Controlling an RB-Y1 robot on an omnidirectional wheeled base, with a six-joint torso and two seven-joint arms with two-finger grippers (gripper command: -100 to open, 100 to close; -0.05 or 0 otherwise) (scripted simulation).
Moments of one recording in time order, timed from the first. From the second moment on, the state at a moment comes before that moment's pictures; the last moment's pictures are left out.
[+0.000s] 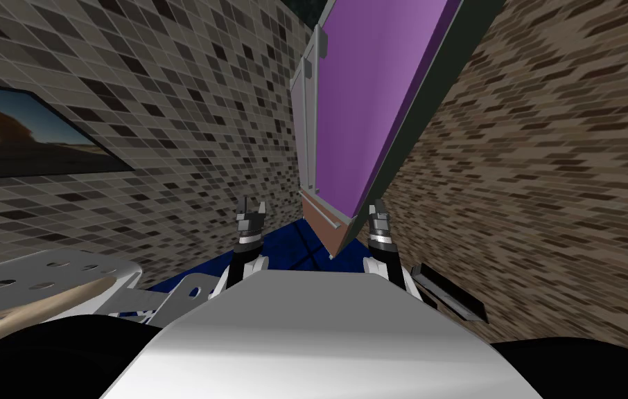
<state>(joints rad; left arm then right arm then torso) 0.51 0.00 0.01 -2.27 -0.05 -0.58 0.10 0.48 0.02 -0.04 -2.26 0.11 -0.45 0.16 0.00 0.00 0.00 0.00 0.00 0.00</state>
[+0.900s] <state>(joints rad) 0.51 0.00 0.01 -2.27 -0.05 -0.58 0.10 0.48 0.02 -0.04 -2.26 0.11 -0.45 0.16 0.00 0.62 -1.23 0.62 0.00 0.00</state>
